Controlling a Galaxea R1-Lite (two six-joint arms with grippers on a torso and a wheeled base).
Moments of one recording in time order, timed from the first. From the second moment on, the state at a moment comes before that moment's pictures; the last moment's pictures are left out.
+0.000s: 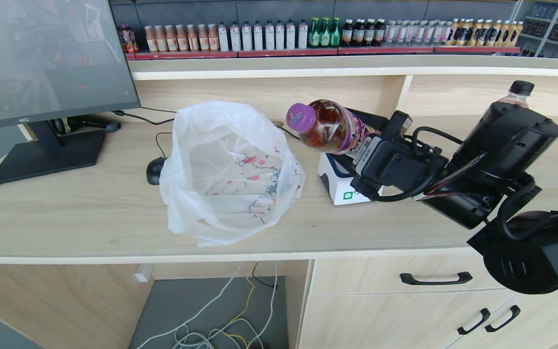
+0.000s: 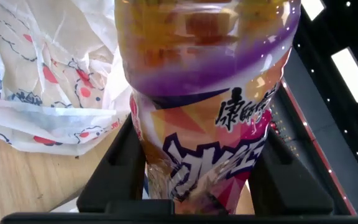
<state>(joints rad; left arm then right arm) 0.00 0.00 0.00 0.00 0.00 0.00 0.54 1.80 -0.91 -1.17 0.26 -1.16</state>
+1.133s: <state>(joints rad) 0.00 0.00 0.00 0.00 0.00 0.00 0.44 1.92 -1.00 -1.17 0.50 -1.21</state>
